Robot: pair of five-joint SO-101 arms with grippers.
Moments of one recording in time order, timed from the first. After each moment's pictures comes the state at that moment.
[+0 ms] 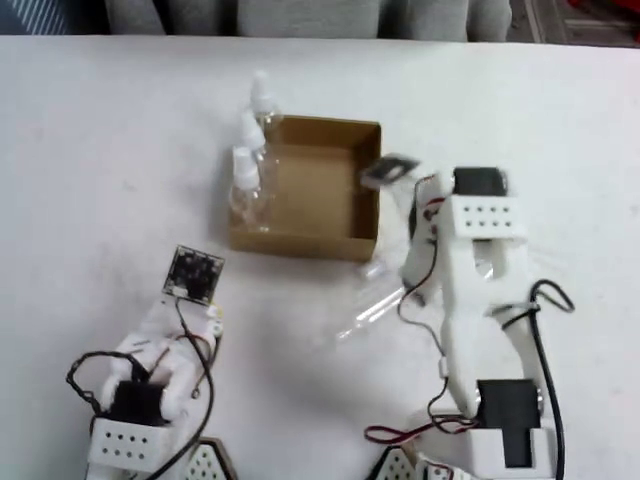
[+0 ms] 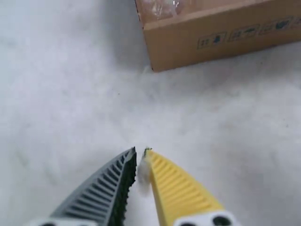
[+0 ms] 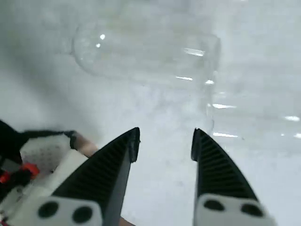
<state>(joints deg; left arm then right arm) 1.5 -97.5 97.6 58.2 -7.0 -4.7 -8.6 19.2 96.9 48.1</state>
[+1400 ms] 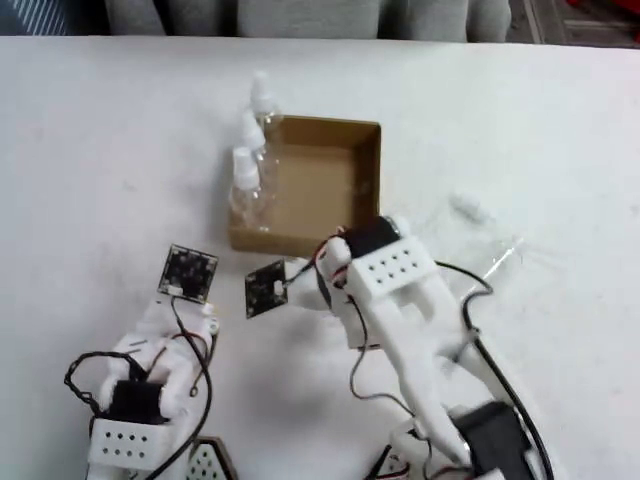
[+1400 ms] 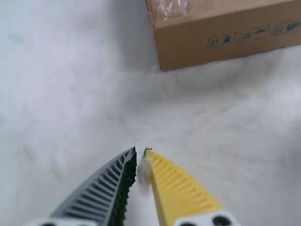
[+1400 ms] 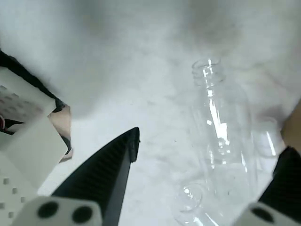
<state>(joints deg) -0.6 -97.5 97.6 58.2 -7.0 -28.7 -14.8 30.8 88.9 72.6</state>
